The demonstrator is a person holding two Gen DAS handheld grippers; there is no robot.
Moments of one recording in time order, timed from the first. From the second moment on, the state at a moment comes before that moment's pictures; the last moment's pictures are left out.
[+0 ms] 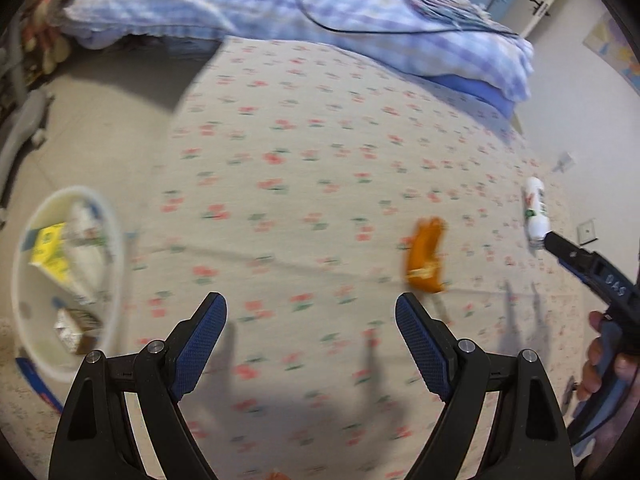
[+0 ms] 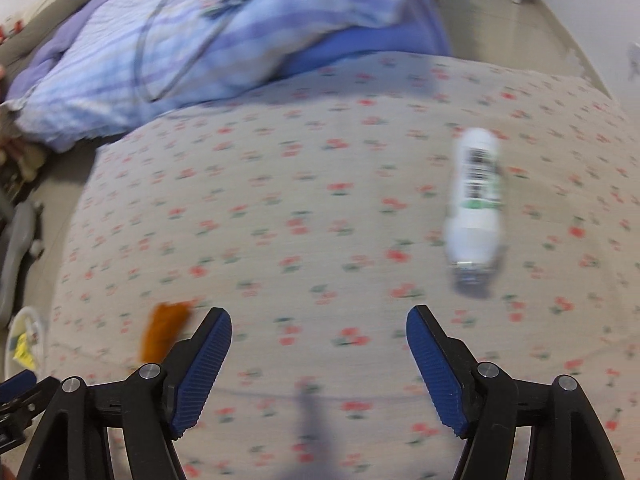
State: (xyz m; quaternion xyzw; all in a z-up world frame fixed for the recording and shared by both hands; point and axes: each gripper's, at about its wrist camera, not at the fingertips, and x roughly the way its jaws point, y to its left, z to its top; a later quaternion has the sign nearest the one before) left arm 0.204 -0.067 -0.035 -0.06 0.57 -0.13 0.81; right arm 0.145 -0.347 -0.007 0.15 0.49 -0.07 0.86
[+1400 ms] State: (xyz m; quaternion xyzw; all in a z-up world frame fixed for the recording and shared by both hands) left arm 0.185 -0.084 -0.021 -0.08 0.53 -0.20 0.82; right arm 0.125 -0.370 0.005 0.14 0.46 -0.06 0.88
